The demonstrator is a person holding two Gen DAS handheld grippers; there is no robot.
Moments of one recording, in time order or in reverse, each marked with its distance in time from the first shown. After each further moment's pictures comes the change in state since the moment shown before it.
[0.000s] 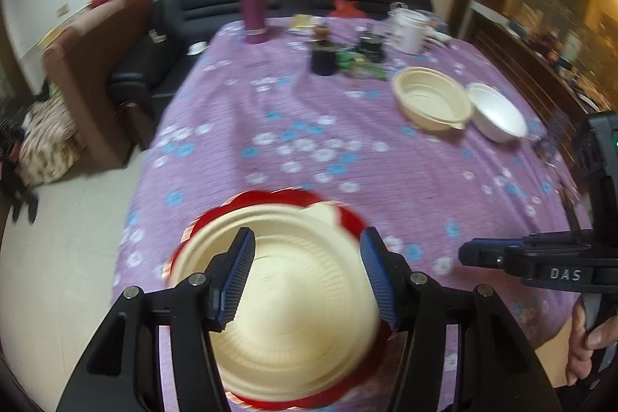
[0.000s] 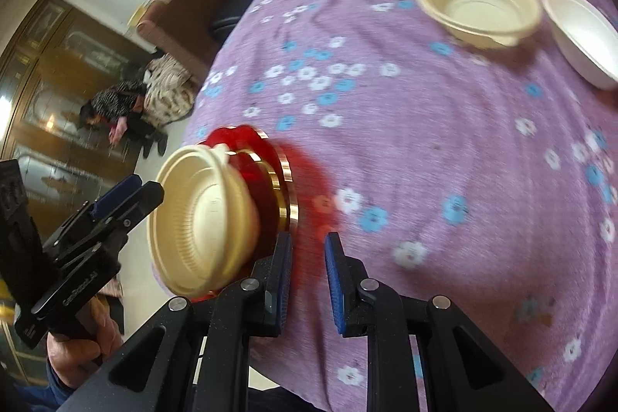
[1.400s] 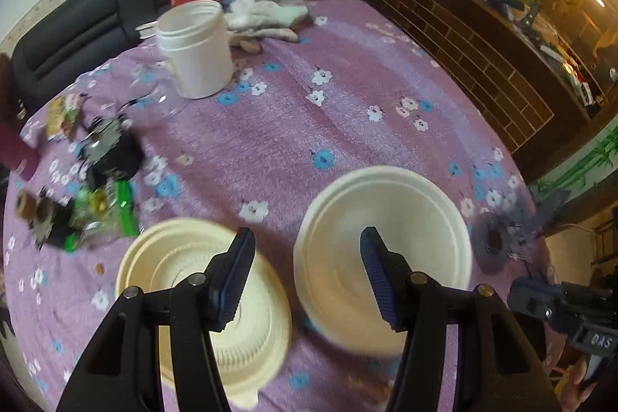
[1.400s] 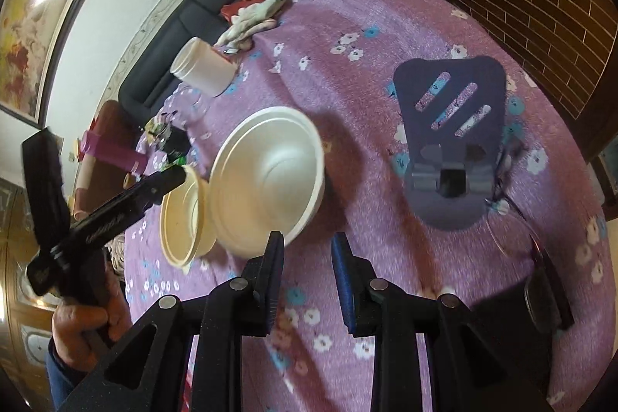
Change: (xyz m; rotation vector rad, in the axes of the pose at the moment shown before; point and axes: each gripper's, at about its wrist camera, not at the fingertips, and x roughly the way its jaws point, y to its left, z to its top) left arm 0.225 -0.288 0.233 0.293 0.178 -0.224; right arm -0.152 -0.302 0.092 0.467 -0.286 -0.096
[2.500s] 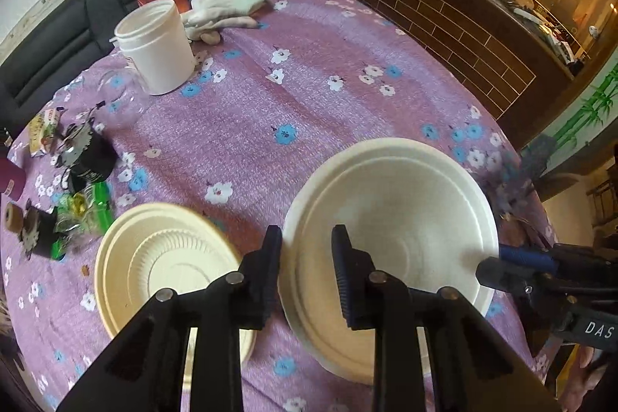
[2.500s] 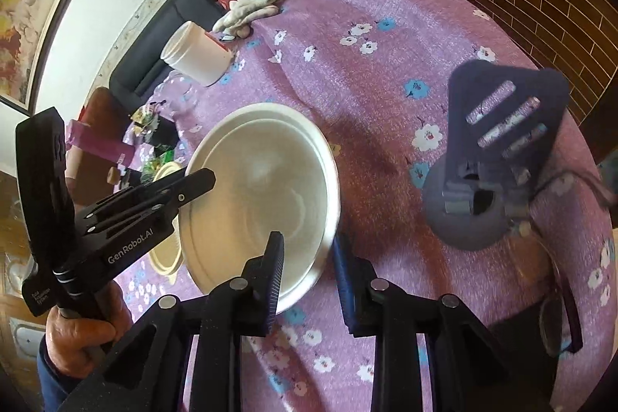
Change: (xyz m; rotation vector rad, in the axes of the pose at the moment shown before) left arm -0.006 -0.030 -0.026 0.104 0.023 -0.027; right arm 0.018 0.017 0.004 -0.057 0.020 -0.043
